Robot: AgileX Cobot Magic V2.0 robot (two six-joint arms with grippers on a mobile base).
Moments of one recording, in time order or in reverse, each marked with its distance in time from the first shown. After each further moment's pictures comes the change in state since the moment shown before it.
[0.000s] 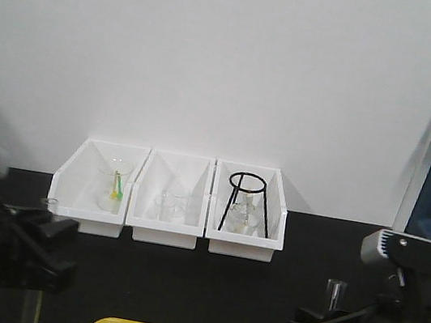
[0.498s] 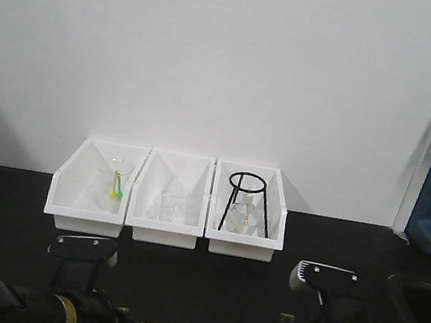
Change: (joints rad) left arm -0.101 0.446 -0.087 -0.385 0.043 0.000; right arm 0.000 0.323 0.000 0.021 -0.136 0.000
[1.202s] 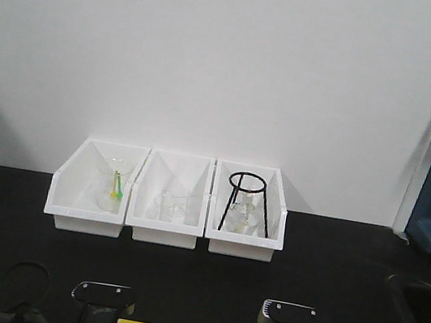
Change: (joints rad) left arm -0.027 0.195 -0.008 -0.006 -0.037 -0.001; right arm 0.000 0.263 -0.003 0.003 -0.108 0.003
